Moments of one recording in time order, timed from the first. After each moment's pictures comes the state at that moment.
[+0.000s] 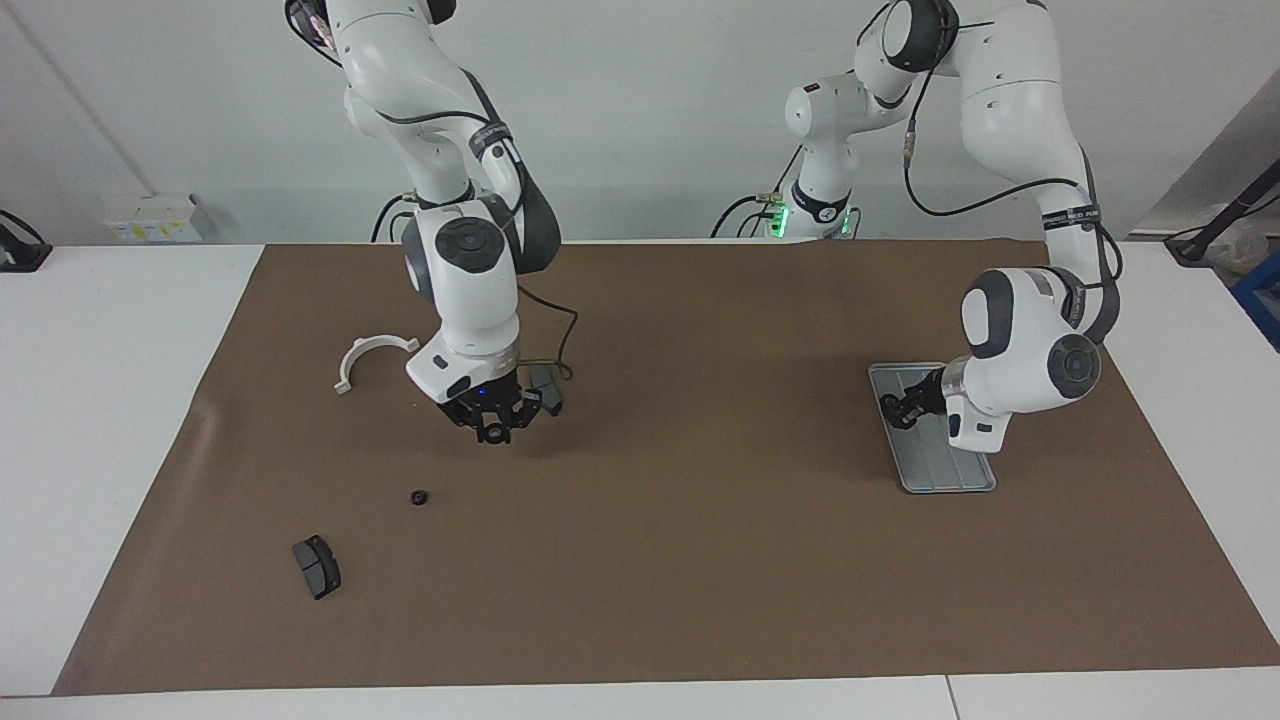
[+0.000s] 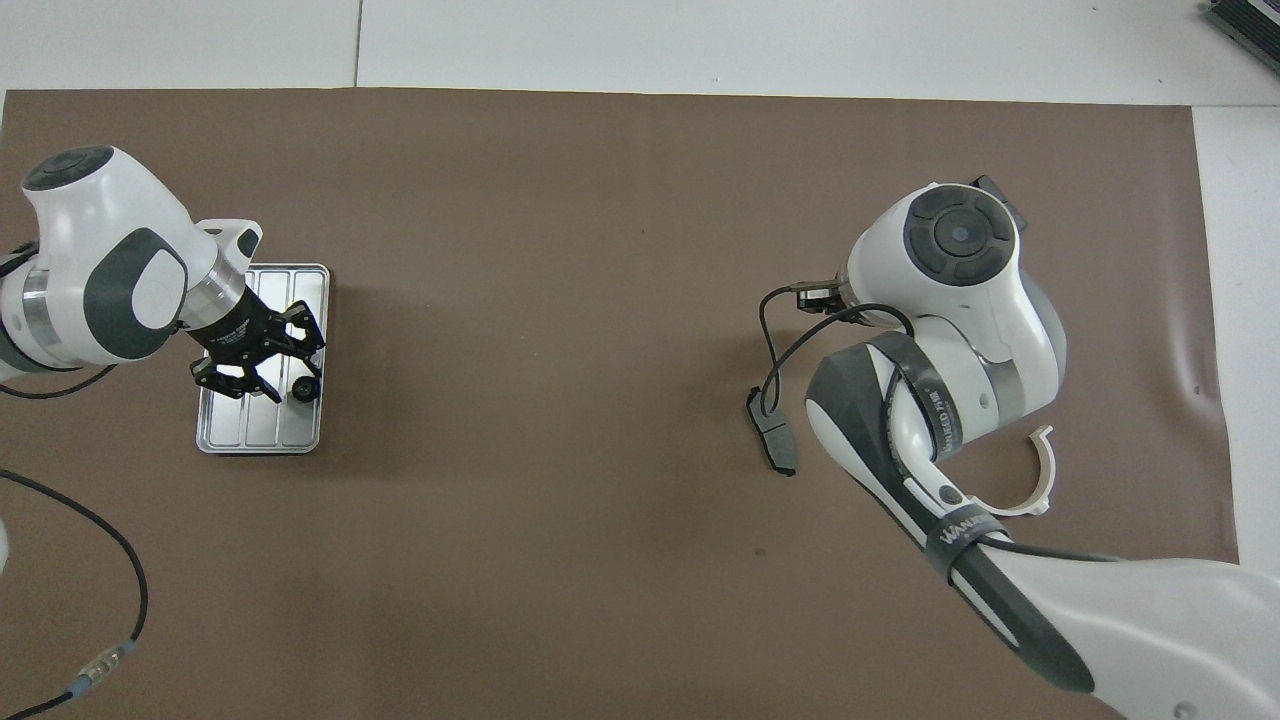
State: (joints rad) left arm 0.20 0.46 -0.24 -1.73 -0.02 1.78 -0.64; right arm 0.11 0.30 0.17 -1.84 -0.22 2.18 0.38
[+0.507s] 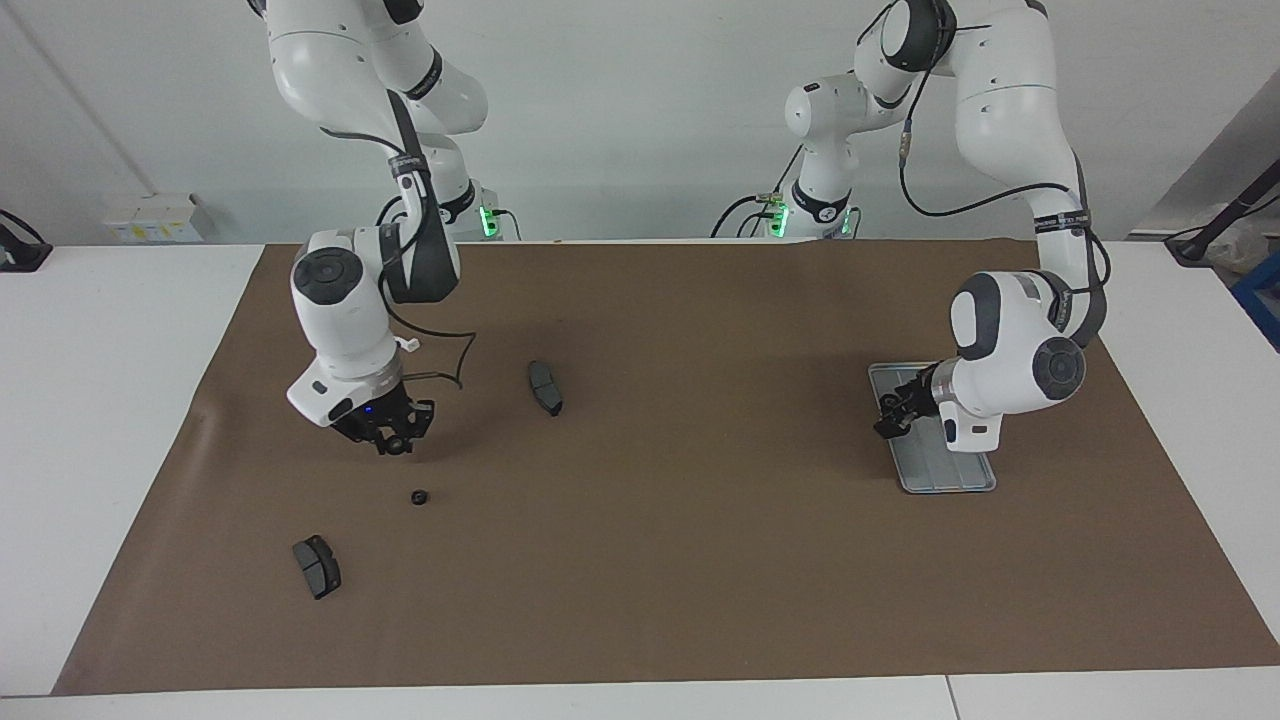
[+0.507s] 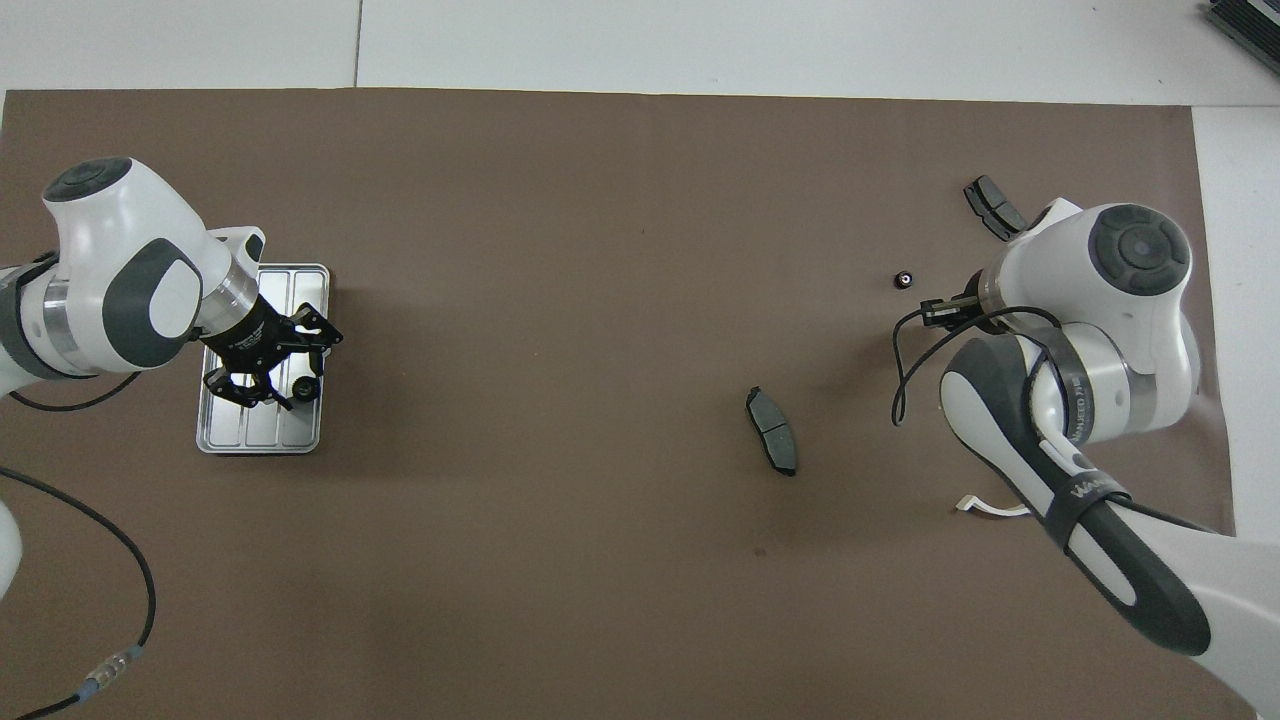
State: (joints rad) left arm 0.19 0.46 -0.24 -1.77 -0.02 1.82 -0.80; right arm -0.15 0.28 0.16 -1.99 -0.19 2.34 0.01
